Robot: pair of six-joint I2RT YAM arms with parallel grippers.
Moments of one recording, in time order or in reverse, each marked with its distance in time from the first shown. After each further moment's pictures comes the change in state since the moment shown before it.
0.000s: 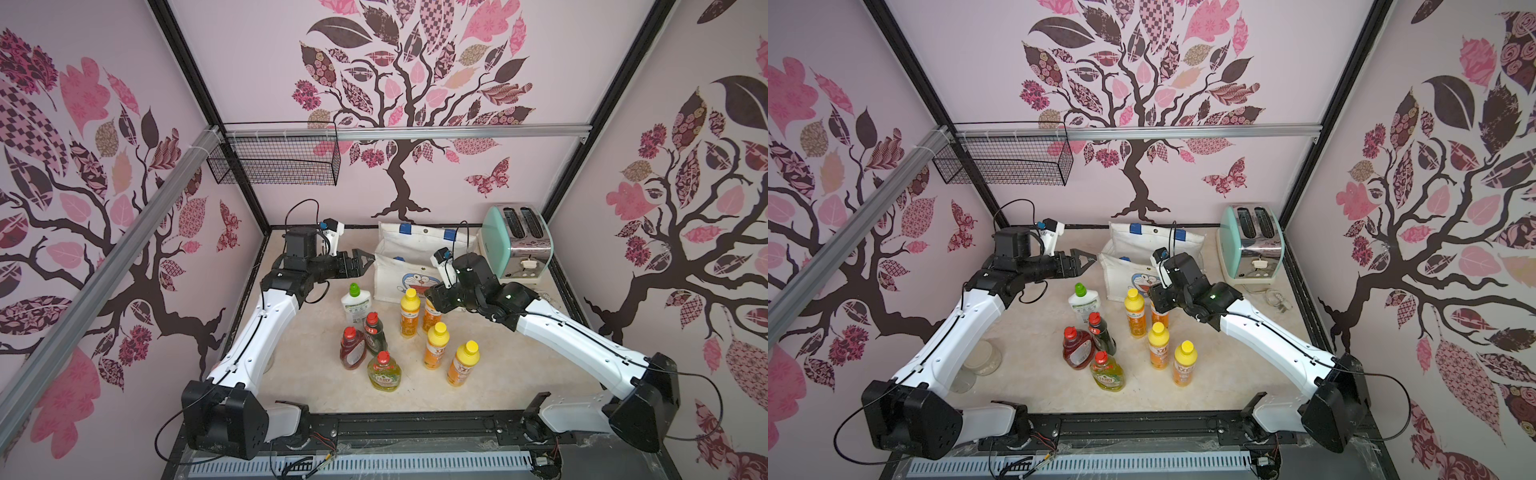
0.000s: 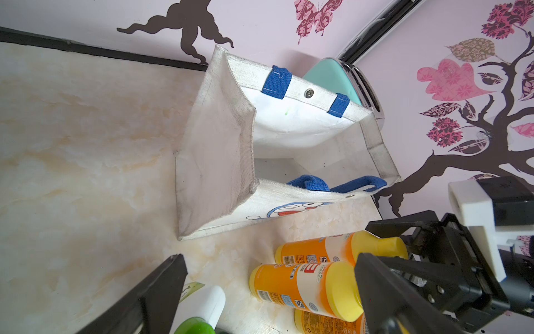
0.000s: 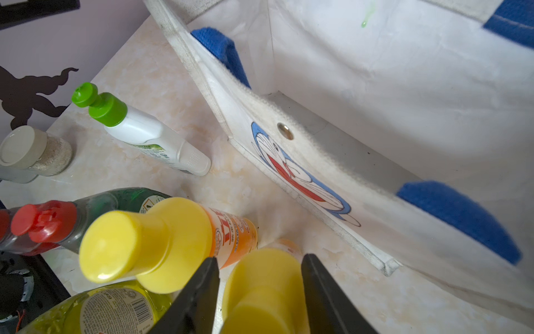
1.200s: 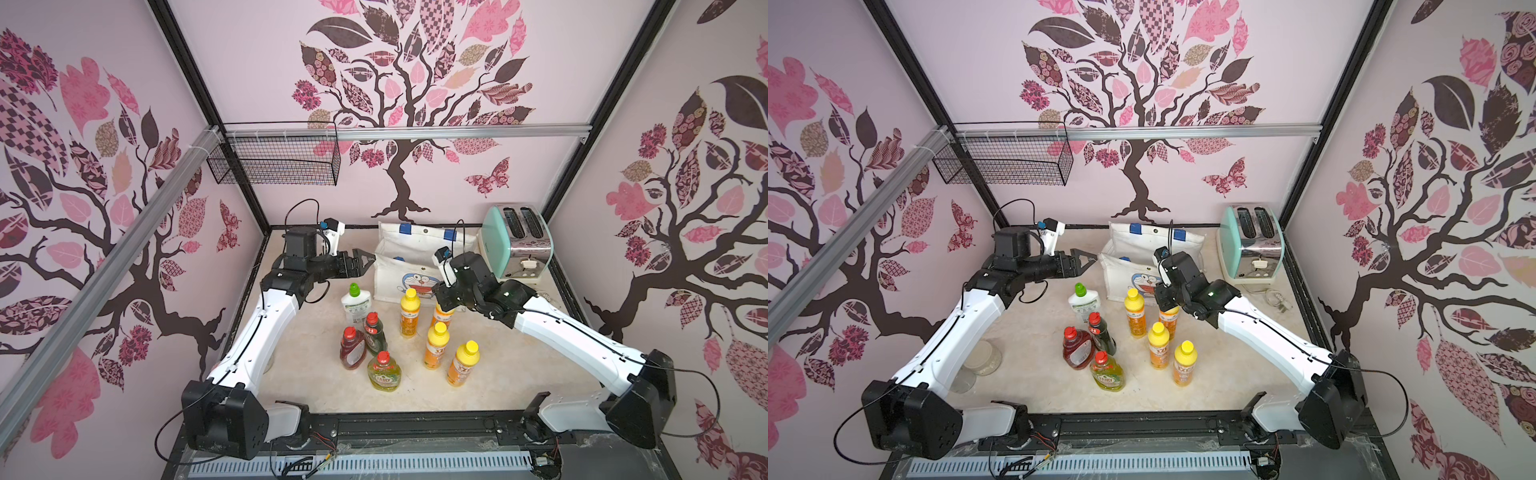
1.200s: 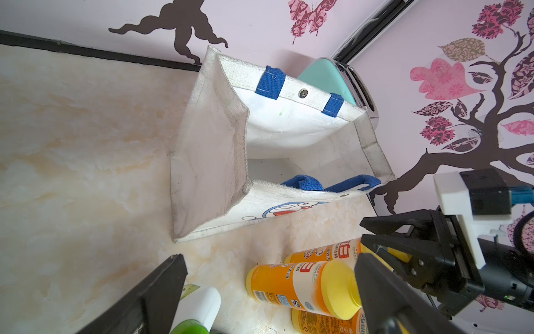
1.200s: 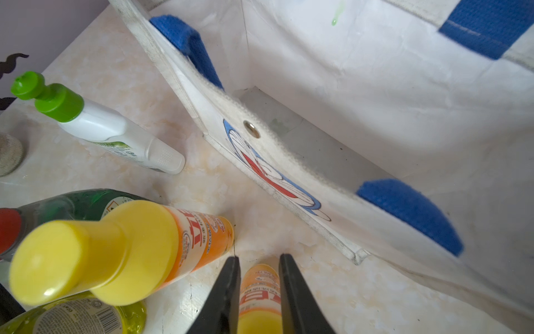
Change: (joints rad) left arm 0.000 0.000 0.000 0.008 0.020 -0.001; right arm -0.005 0.029 0.050 -0.075 0.097 -0.033
